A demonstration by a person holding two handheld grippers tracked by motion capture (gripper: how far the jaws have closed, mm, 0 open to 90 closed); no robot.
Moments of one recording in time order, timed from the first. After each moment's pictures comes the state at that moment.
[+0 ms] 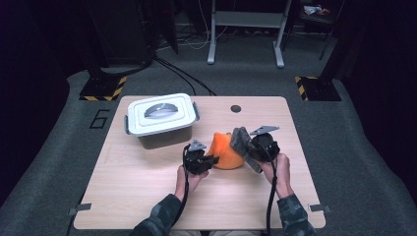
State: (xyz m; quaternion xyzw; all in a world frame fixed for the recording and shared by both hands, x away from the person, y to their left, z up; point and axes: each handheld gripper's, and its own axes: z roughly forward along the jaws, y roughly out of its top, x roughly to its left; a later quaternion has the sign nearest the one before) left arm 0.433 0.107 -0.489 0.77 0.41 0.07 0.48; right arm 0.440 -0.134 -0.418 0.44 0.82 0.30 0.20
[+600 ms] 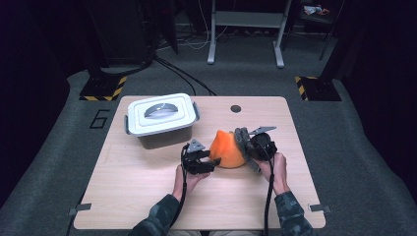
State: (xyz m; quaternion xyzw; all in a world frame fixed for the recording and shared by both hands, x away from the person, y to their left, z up) left arm 0.432 0.108 -0.492 0.78 0.38 0.11 0.48; right arm 0.455 -0.141 -0.439 0.46 0.81 0.30 0.19
